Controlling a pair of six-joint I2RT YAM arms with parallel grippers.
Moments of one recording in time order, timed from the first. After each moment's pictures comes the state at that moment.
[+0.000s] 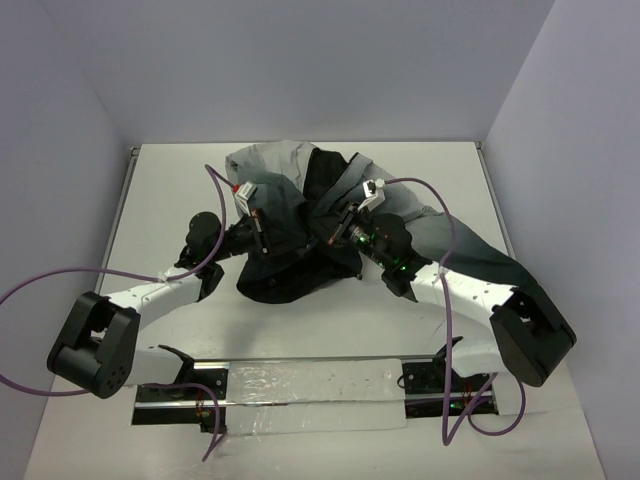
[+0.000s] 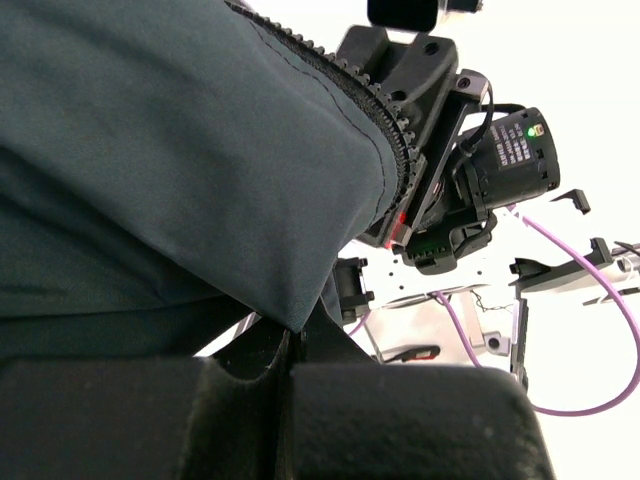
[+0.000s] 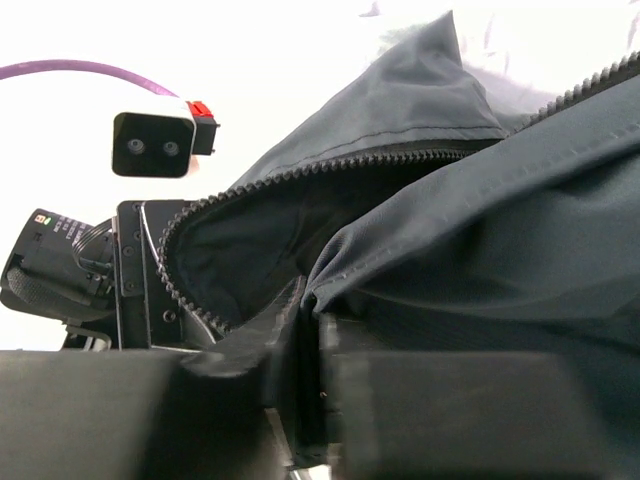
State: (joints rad) left arm -0.47 1.32 0.56 0.81 0.79 -1.16; right arm 0.68 1.31 0.65 0.69 -0.13 0.91
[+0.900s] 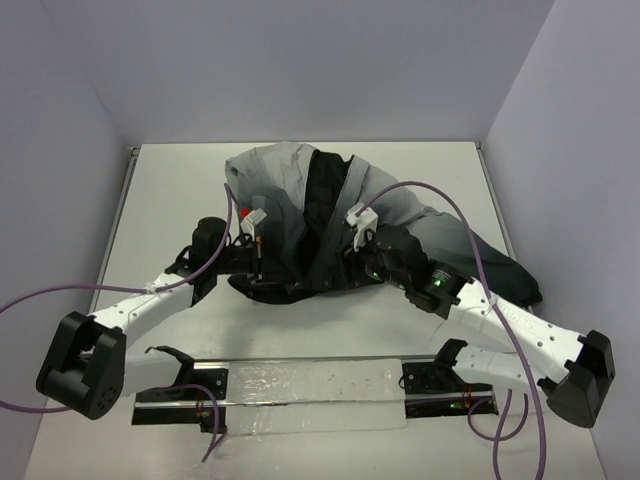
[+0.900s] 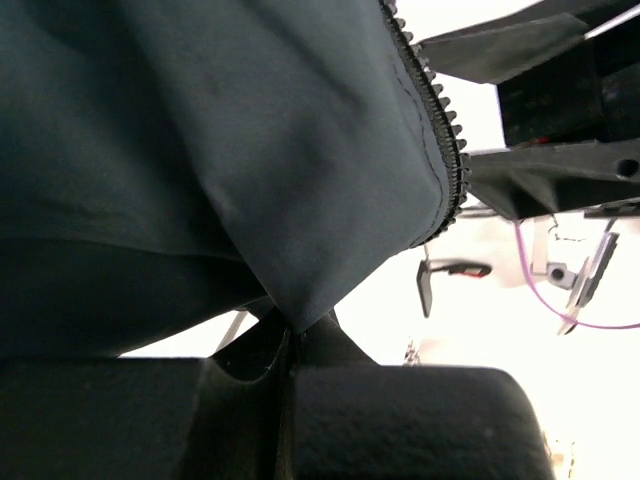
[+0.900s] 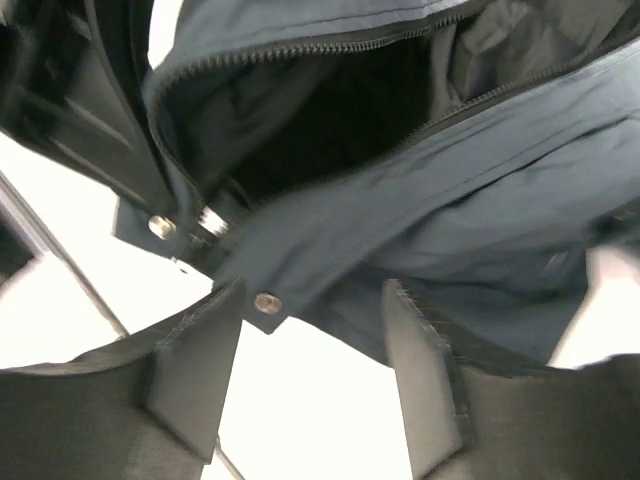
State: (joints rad) left arm -0.46 1.22 0.56 0.22 0.88 -0.82; right arm 0.82 0.97 0.78 -0.23 -0.03 0.19
